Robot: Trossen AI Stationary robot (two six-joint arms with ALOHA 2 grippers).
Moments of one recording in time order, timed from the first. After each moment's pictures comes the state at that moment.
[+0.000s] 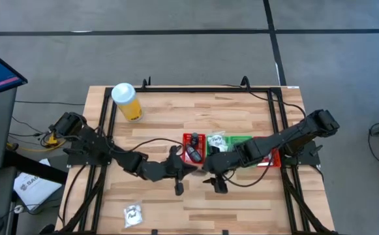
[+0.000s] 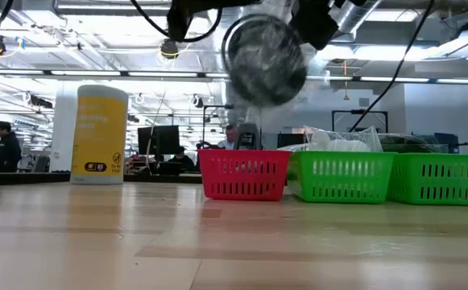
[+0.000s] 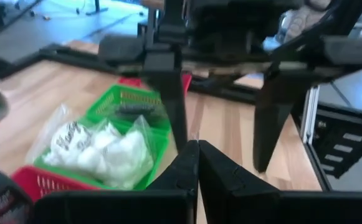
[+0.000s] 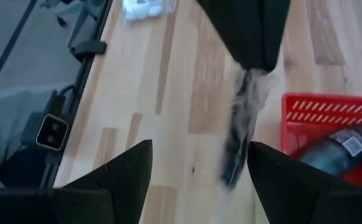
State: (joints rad) left arm -0.46 1.62 0.96 0.36 -0.60 -0.32; right arm 0.36 1.58 1.18 -0.40 0.05 0.28
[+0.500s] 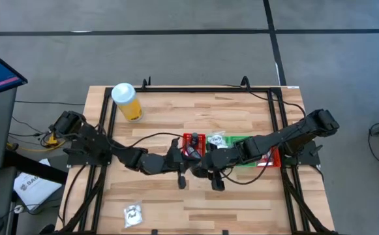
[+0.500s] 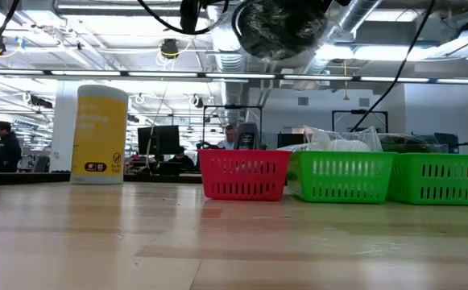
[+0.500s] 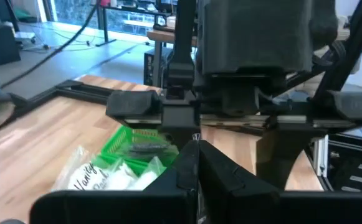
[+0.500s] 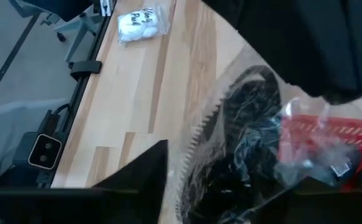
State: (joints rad) left arm -0.40 1.61 0.96 0.48 -0.60 -0.21; right arm 0.34 1.58 1.18 -0.34 0.05 0.25
